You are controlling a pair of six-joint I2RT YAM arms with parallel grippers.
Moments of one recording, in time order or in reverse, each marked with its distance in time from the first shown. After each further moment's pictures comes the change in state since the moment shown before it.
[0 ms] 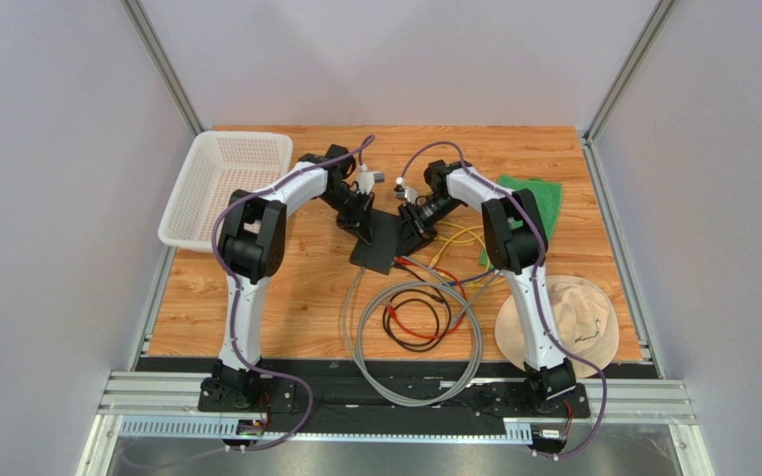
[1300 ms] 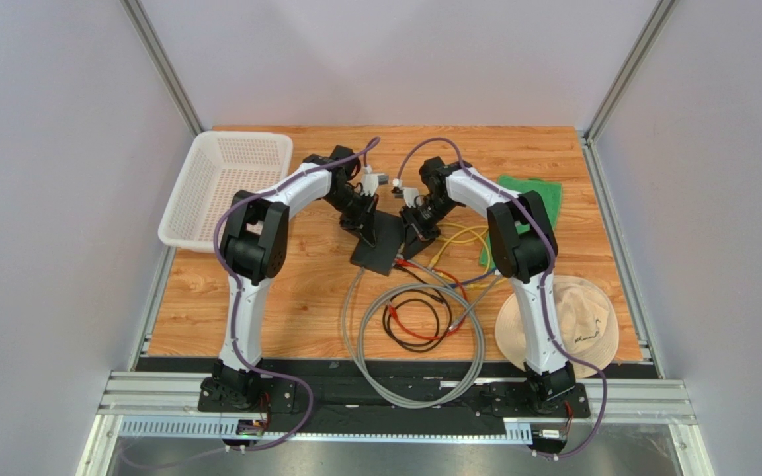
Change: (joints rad) left arm -0.019 0.000 0.000 0.000 -0.014 -0.001; right arm 0.038 -0.148 -0.131 0.091 0.221 0.046
